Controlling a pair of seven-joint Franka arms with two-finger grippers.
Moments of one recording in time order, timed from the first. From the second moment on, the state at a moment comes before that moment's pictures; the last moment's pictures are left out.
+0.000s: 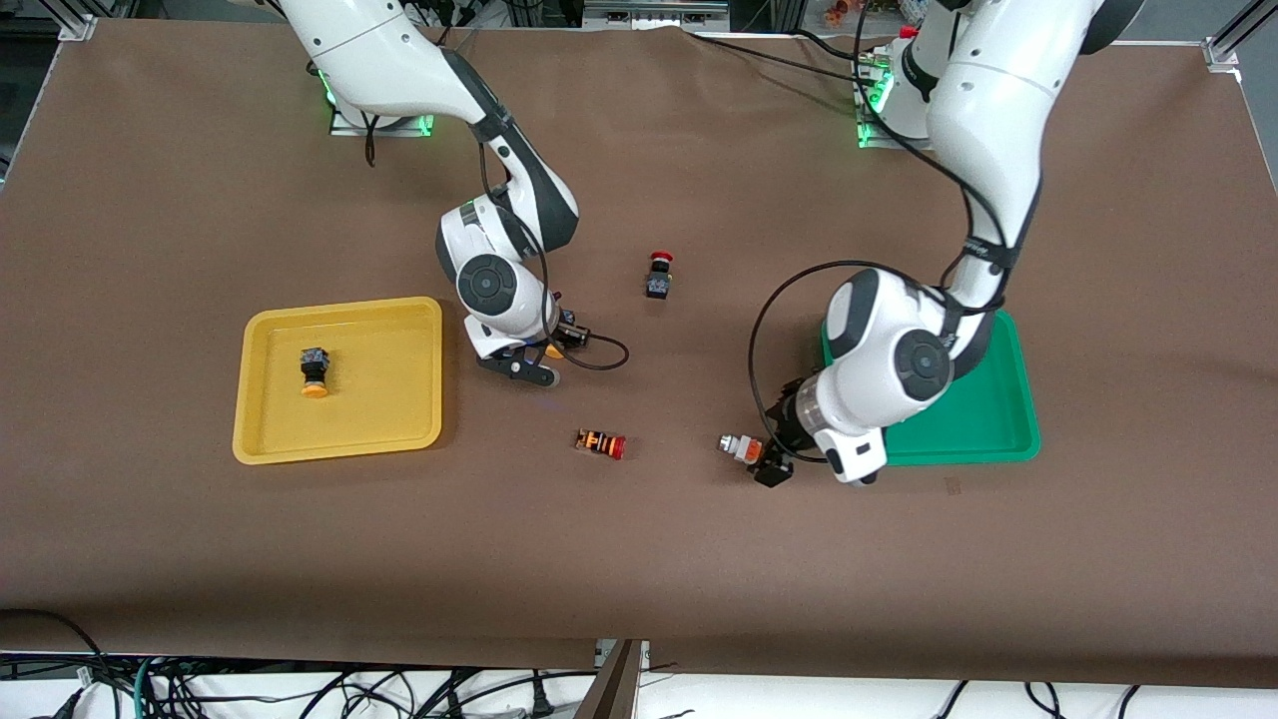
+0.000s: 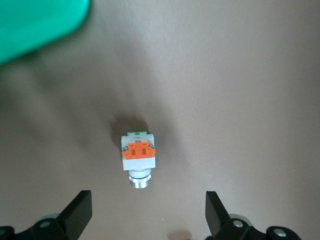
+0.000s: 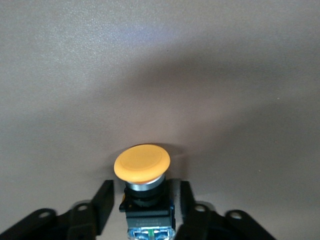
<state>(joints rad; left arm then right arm) -0.33 0.78 -0.09 -1.44 -0.31 2.37 -1.41 0.61 0.65 0.00 -1.79 0.24 2.34 0.74</state>
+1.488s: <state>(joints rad) -0.36 0.89 -0.08 -1.42 -0.31 2.48 -1.42 0.33 0.63 -0.22 -1.77 0.24 2.08 -0.12</state>
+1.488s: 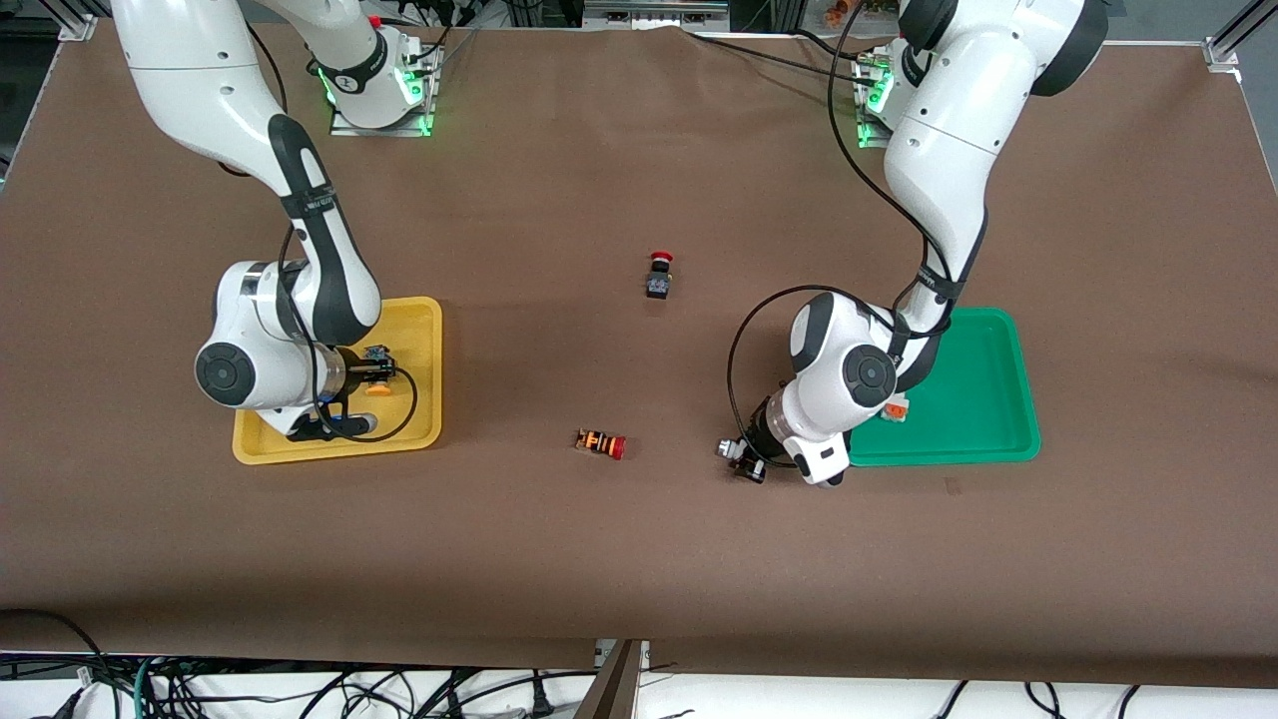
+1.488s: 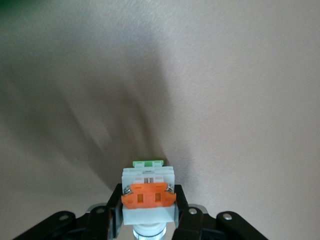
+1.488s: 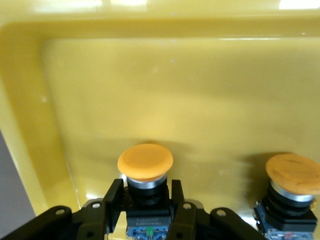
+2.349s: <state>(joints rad) -0.32 0.73 -0.05 -1.38 0.07 1.97 -1.10 0.31 0.59 -0.28 -1.44 0.23 1.74 -0.13</state>
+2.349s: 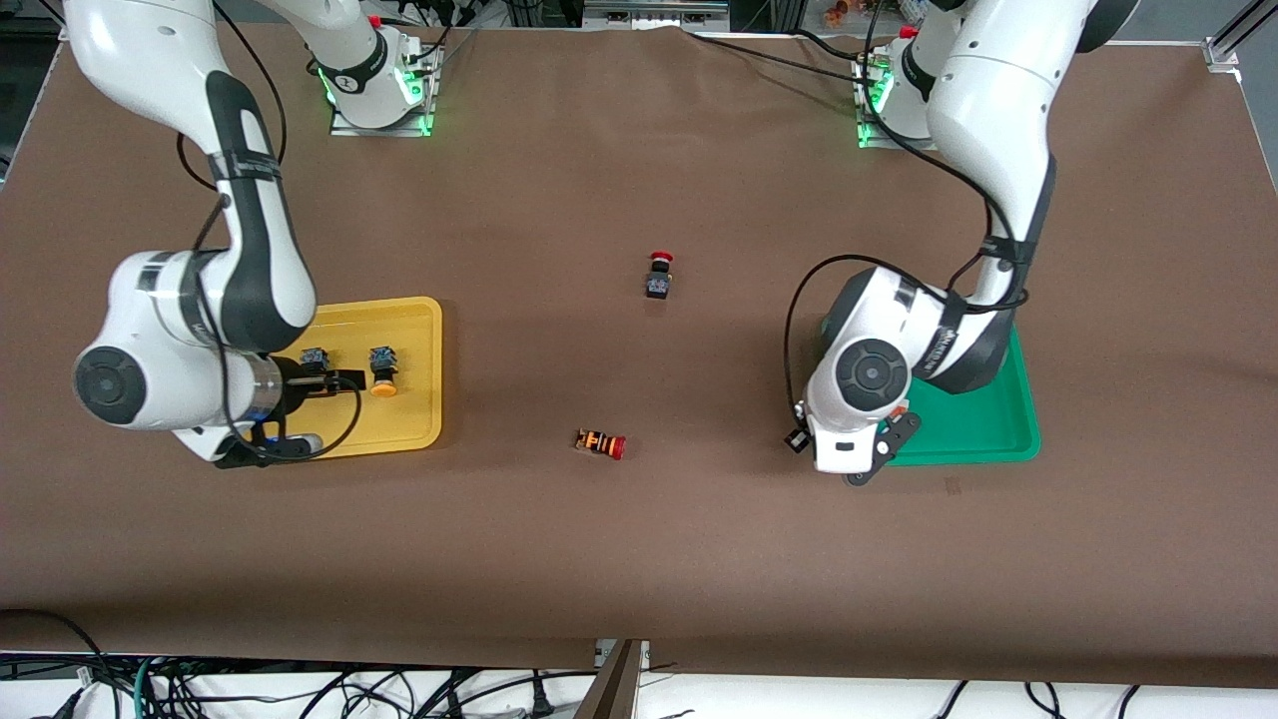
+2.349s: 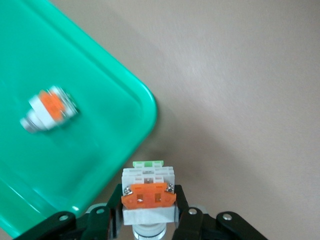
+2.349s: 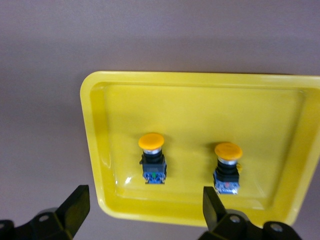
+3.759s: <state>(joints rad) 0.01 0.75 -0.04 -1.58 0.08 2.08 0.02 0.02 0.04 -0.01 -1.53 0.00 1.46 -0.13</state>
